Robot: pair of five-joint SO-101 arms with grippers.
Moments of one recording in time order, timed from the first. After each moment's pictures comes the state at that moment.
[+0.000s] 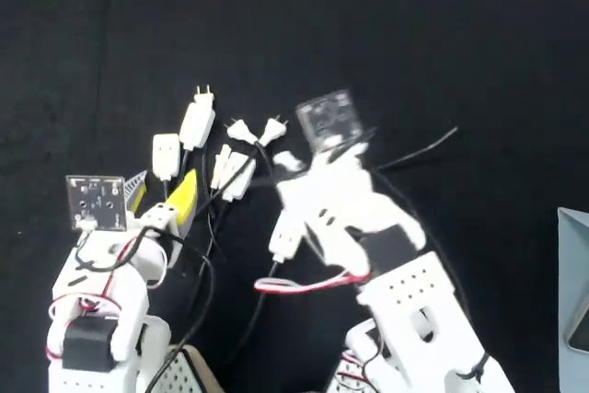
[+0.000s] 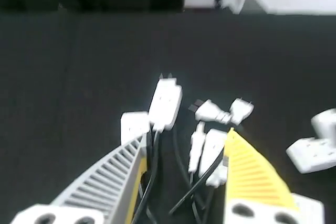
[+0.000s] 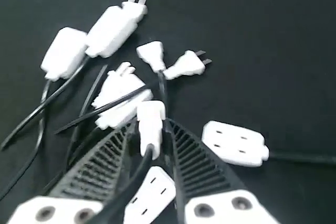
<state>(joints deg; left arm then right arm) -0.4 -104.2 77.0 60.4 2.7 -23.2 -54.4 60.2 45.5 -4.4</state>
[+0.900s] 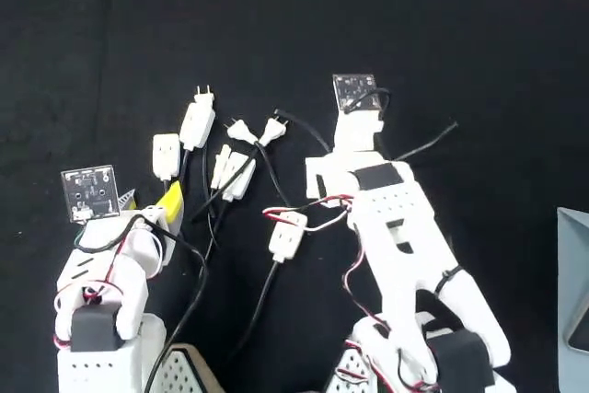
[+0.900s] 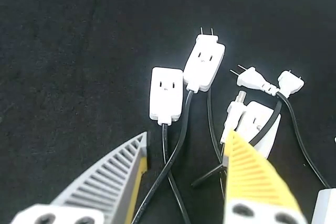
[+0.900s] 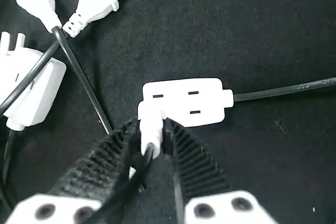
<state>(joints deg) -6.9 -104.0 84.3 60.4 6.0 -13.8 -23.4 50.5 45.5 -10.1</state>
